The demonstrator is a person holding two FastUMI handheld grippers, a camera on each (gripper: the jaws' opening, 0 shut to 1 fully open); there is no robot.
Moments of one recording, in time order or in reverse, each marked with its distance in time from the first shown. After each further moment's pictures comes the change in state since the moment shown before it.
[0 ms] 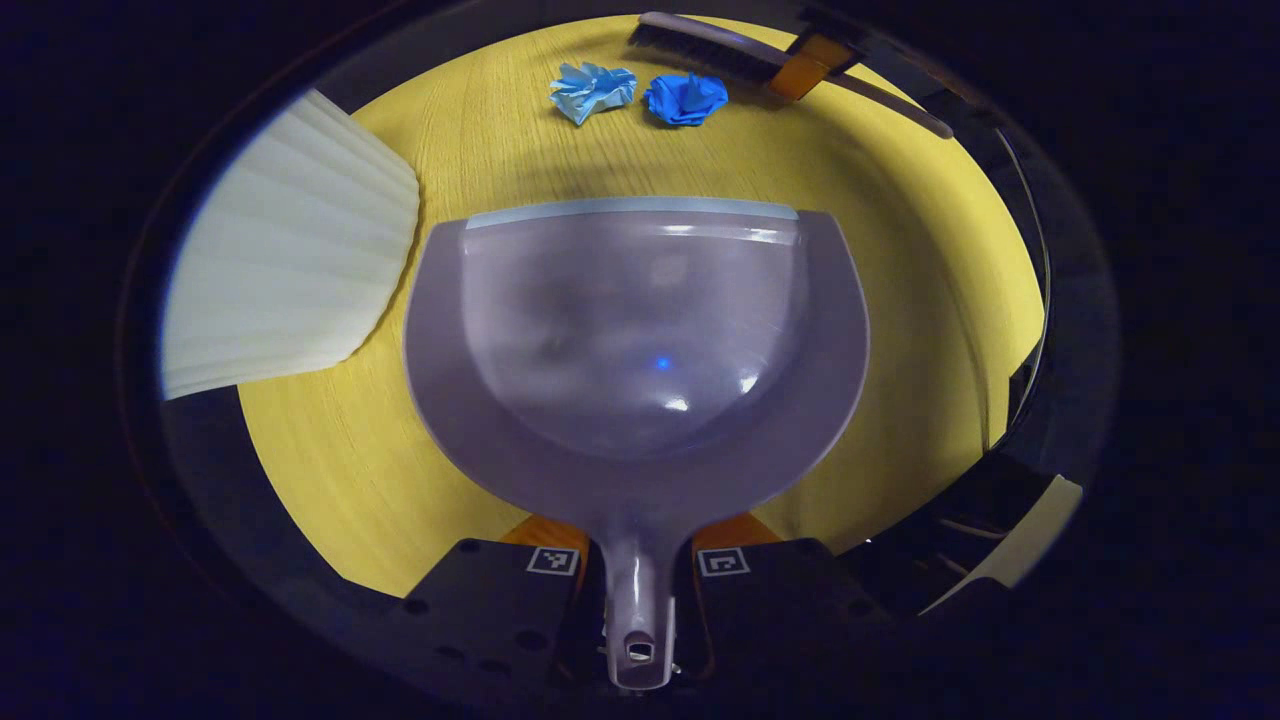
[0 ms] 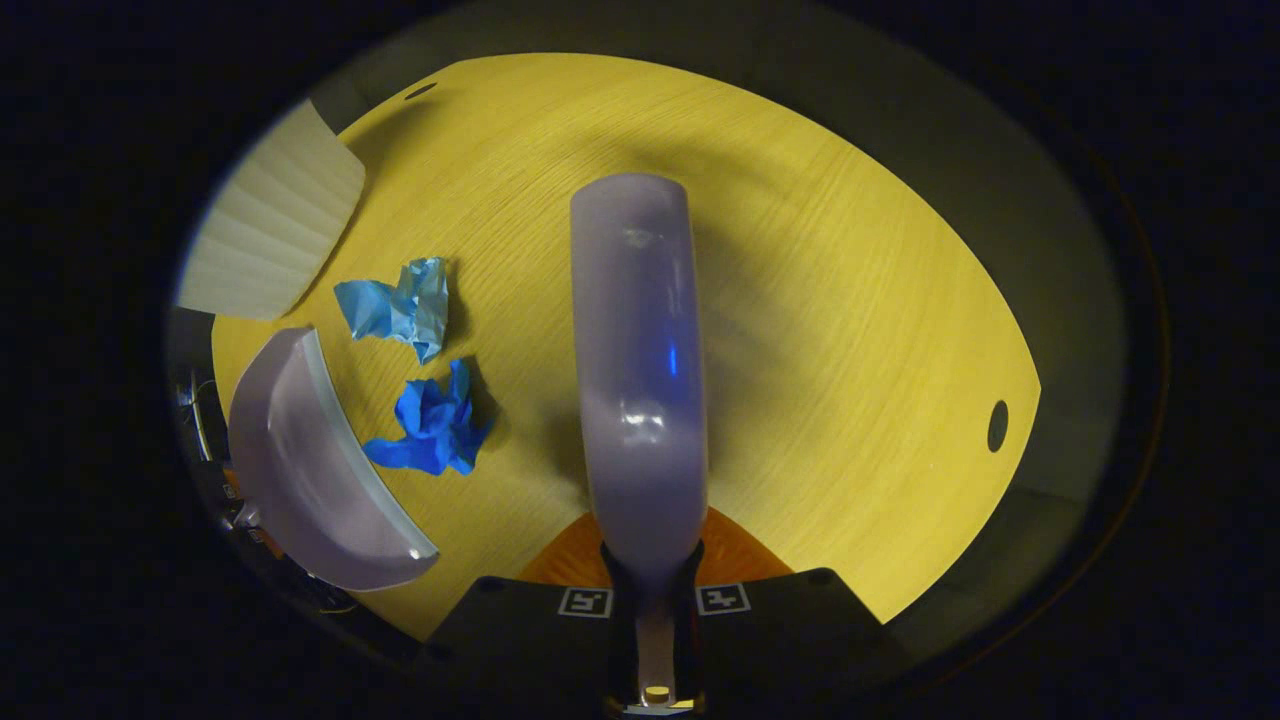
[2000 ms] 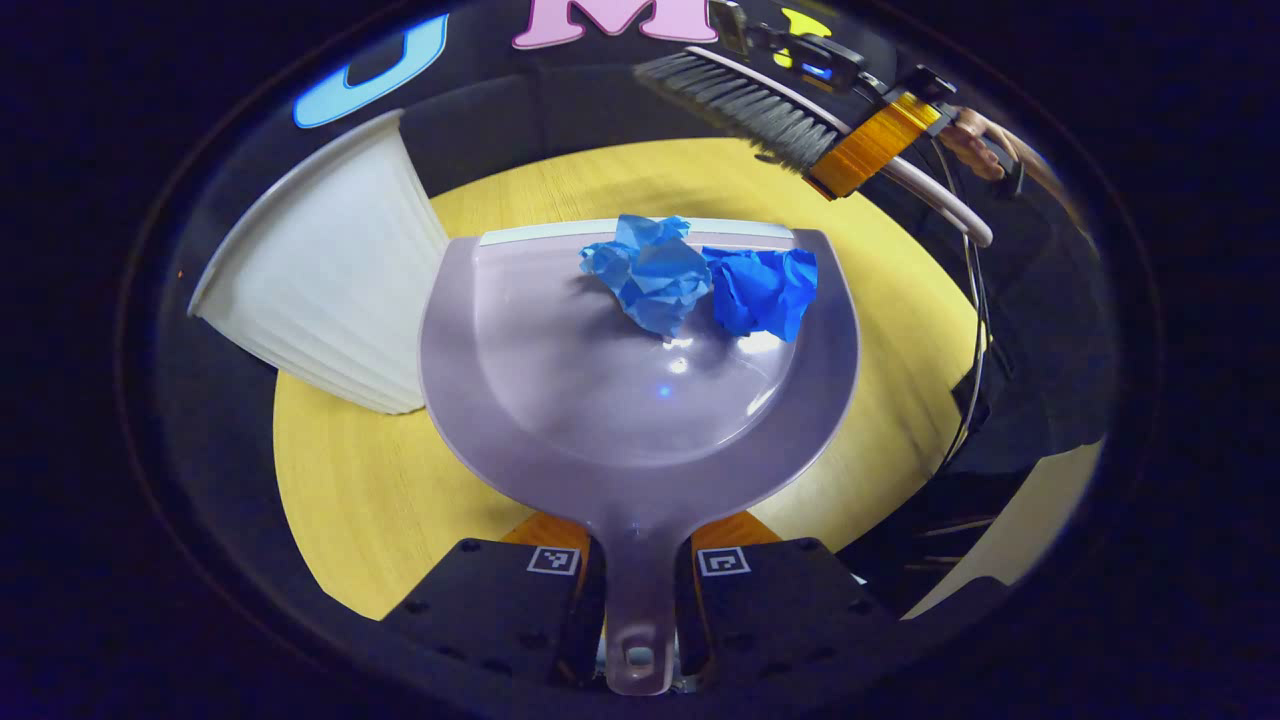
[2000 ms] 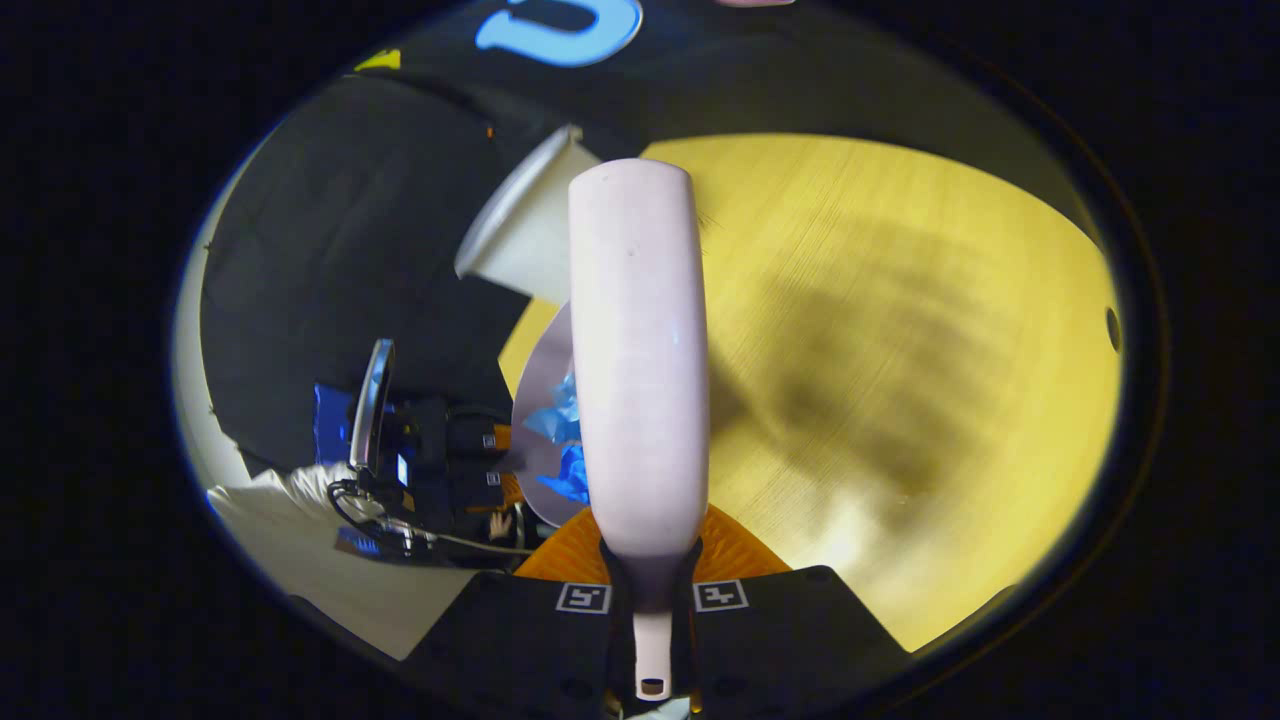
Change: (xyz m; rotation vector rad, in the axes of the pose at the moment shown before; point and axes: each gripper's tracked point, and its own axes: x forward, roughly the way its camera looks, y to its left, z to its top) left arm -0.081 0.007 0.010 0.050 -0.565 0.025; right arm -0.098 0.073 -0.053 0.210 -0.383 0.760
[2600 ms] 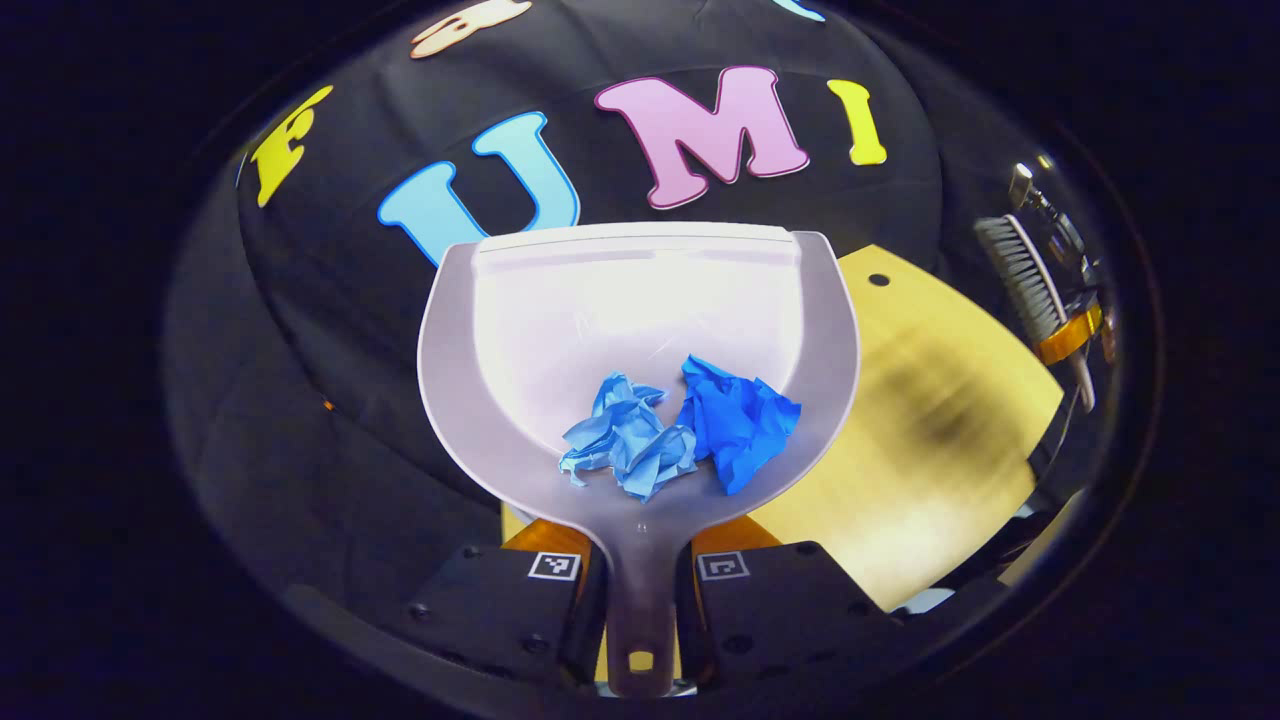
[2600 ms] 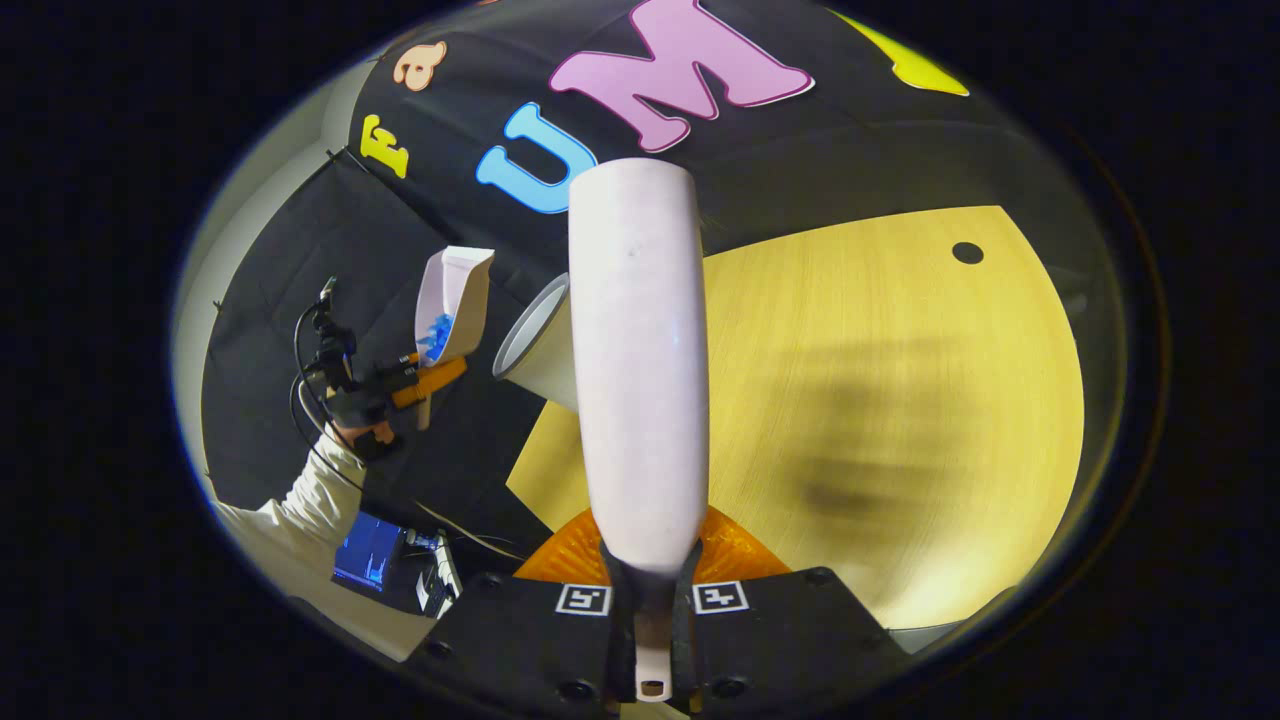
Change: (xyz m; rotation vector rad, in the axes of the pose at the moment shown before) left arm -0.197 0.171 0.146 0.150 -0.193 0.523; right arm 0.022 -0.034 -0.092 0.148 -0.409 -0.079
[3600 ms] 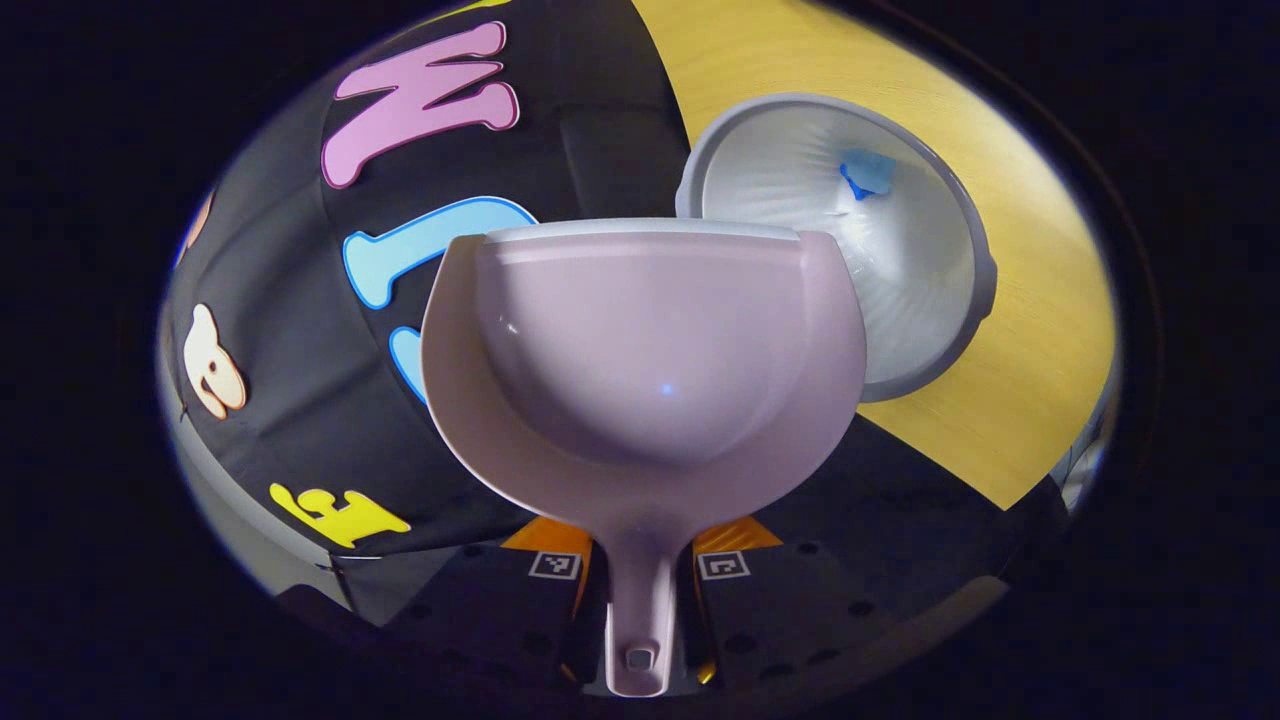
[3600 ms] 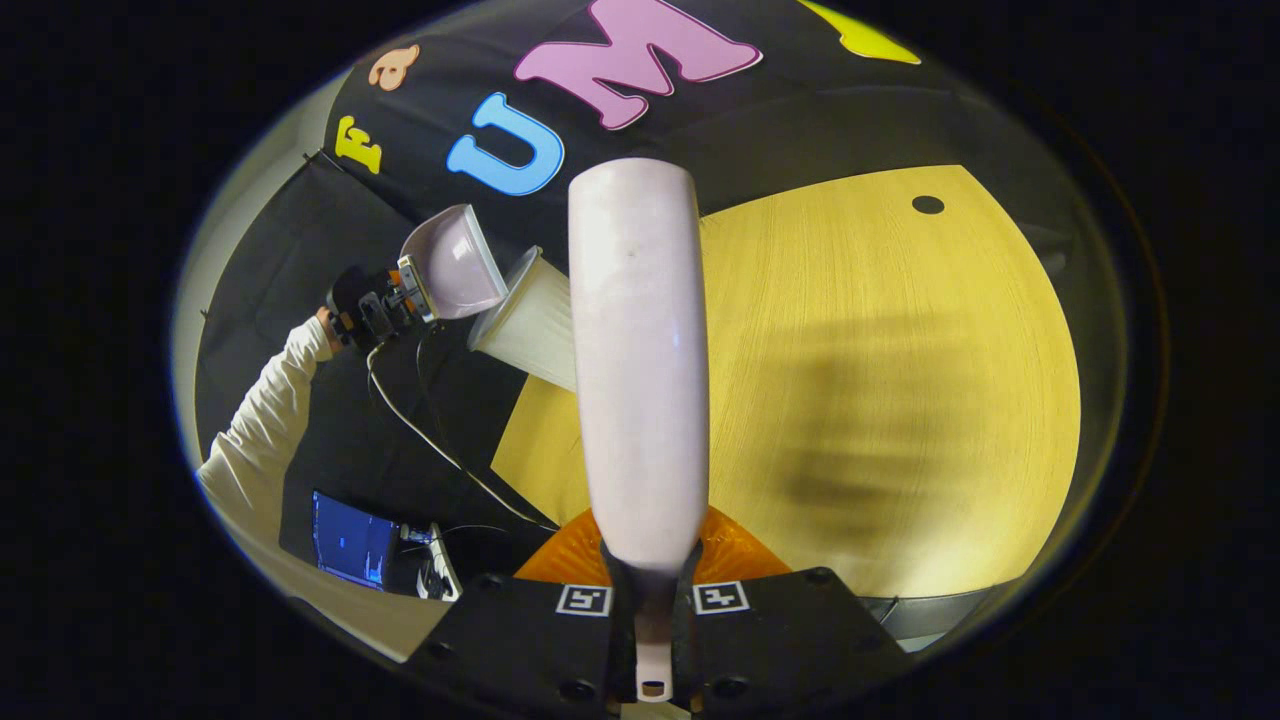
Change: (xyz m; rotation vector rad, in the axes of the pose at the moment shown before) left arm 0.048 0.099 -0.034 1.045 0.293 0.619; right arm -0.020 -0.035 -0.051 0.032 0.069 -0.064
